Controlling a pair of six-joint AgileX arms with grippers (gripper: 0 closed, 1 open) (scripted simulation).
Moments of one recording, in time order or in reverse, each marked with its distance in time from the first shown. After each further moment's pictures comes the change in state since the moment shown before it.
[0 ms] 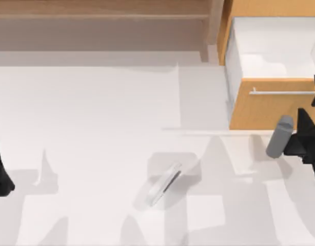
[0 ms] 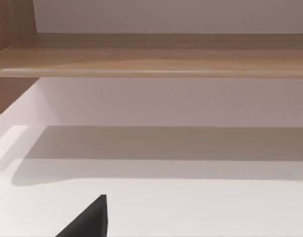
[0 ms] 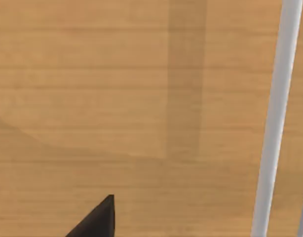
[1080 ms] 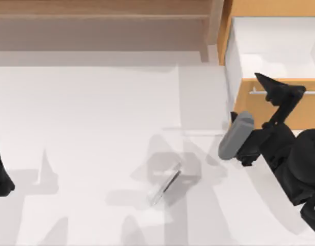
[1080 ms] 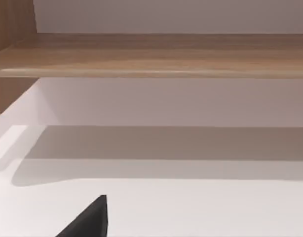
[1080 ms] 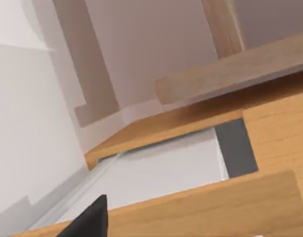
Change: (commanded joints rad) left arm 0.000 0.000 0.000 0.000 0.000 0.000; right arm 0.219 -0.071 0.116 -0.227 -0.093 0.347
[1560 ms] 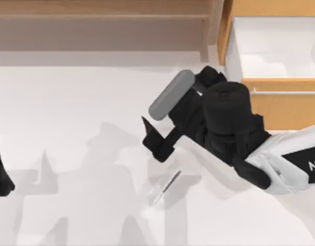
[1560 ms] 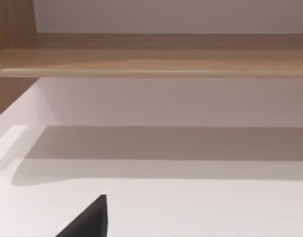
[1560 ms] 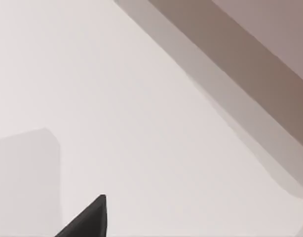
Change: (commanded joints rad) left arm 0.000 0.000 0.000 0.000 0.000 0.000; right arm 0.185 -0.015 0.440 -0.762 -0.149 0.813
